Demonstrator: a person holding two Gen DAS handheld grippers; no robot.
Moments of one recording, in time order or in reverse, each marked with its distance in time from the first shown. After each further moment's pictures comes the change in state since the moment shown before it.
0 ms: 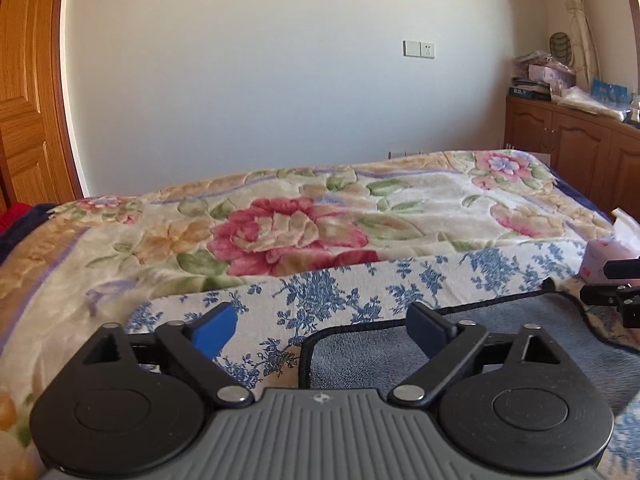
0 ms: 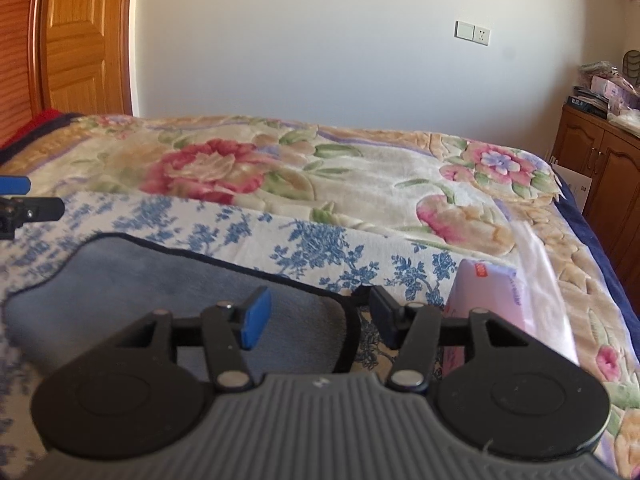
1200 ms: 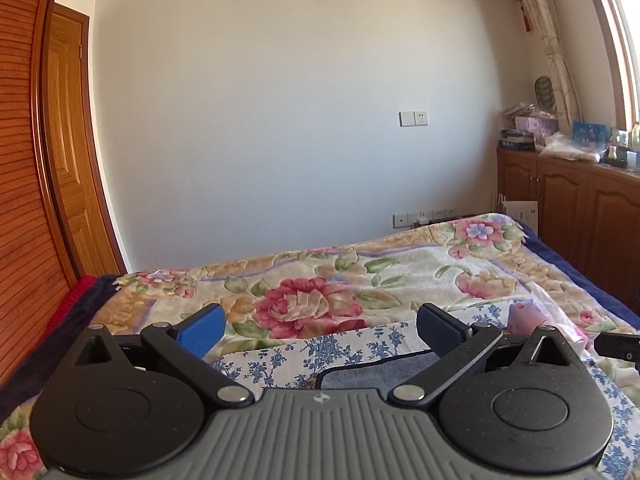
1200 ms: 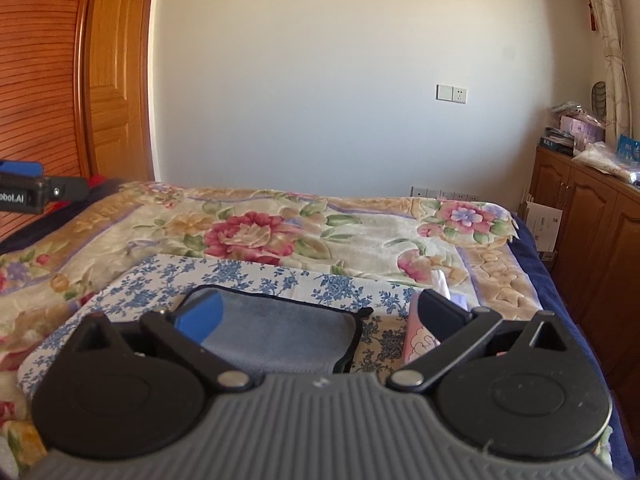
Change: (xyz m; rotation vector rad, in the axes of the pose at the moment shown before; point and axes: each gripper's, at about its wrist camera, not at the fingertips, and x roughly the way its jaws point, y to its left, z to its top) left arm -0.228 -0.031 0.059 0.045 -0.155 0.068; right arm -0.197 0.020 0.011 0.046 -0.147 0.011
